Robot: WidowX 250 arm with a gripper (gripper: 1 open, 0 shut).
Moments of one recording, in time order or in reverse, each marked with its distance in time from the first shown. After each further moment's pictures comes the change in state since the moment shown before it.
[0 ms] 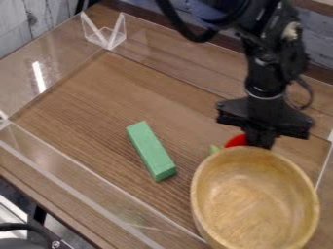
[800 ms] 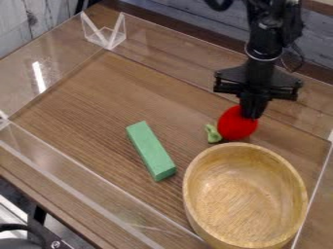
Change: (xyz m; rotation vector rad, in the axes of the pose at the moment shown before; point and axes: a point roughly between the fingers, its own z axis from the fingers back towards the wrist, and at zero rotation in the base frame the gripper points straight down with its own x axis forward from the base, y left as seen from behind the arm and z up) arm 0.074 0.039 -0.003 0.078 -0.059 0.199
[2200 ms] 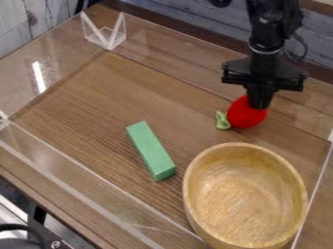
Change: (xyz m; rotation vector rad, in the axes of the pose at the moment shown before) arm 0.021 -0.009 -0.008 -0.063 -0.051 -0.099
